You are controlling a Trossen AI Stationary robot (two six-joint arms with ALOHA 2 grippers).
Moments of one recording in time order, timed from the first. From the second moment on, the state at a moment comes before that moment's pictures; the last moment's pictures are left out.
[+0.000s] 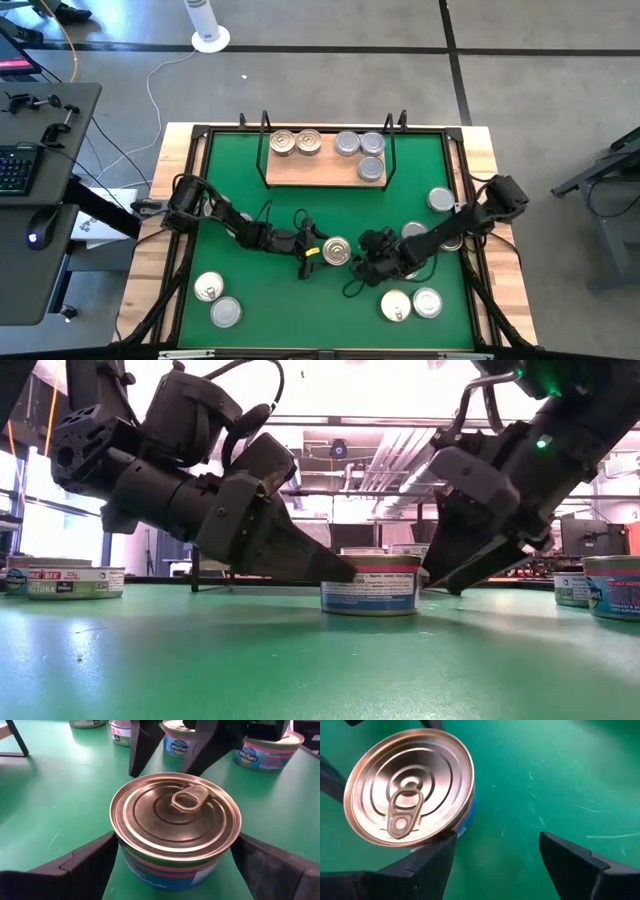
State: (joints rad) left arm -0.24 2.06 0.69 1.00 -0.21 -0.11; right arm 0.46 1.78 0.88 -0.23 0.60 1.11
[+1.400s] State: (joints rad) left arm -0.17 2.17 0.70 1.15 -0.10 0.08; right arm 0.40 1.80 0.88 -0.22 0.54 1.10
